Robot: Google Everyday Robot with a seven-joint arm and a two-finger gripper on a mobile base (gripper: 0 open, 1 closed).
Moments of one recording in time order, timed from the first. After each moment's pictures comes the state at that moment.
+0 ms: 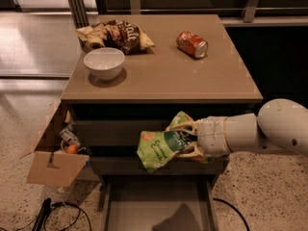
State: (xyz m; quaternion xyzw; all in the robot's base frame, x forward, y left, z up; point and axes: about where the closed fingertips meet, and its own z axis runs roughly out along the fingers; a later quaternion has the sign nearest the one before) arm 0.474 -0.072 0.756 -0.71 0.52 0.11 0.46
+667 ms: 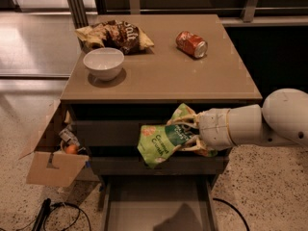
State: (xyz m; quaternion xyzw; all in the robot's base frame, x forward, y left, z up) arm 0.476 -0.073 0.779 -0.72 0.51 0.09 0.45
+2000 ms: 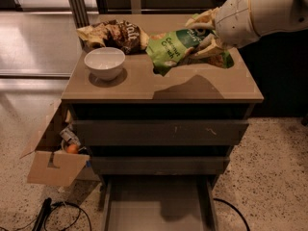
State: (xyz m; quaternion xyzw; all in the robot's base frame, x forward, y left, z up) arm 0.602 -0.103 0.976 -0.72 0.50 0.02 0.47
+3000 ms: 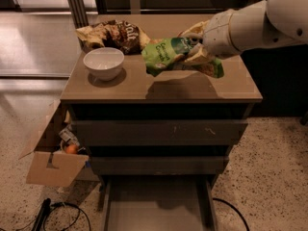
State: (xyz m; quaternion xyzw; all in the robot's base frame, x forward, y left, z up) arm 0.628 -0.095 0.945 -0.66 0.58 -0.02 0.48
